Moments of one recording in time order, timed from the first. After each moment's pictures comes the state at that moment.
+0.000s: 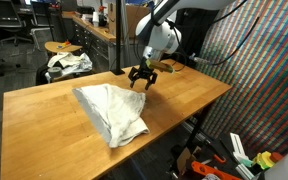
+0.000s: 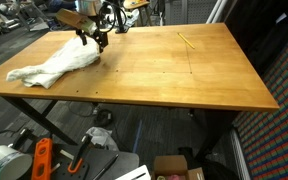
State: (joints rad) arm -0.08 0.38 0.02 -2.03 0.42 2.37 -0.16
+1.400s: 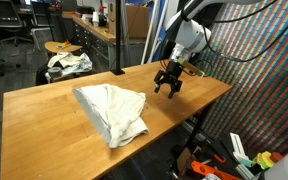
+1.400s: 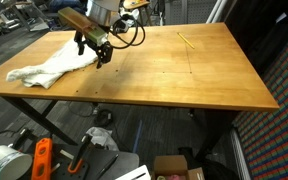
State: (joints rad) arm -0.26 0.24 -0.02 -2.20 0.51 2.02 -0.36
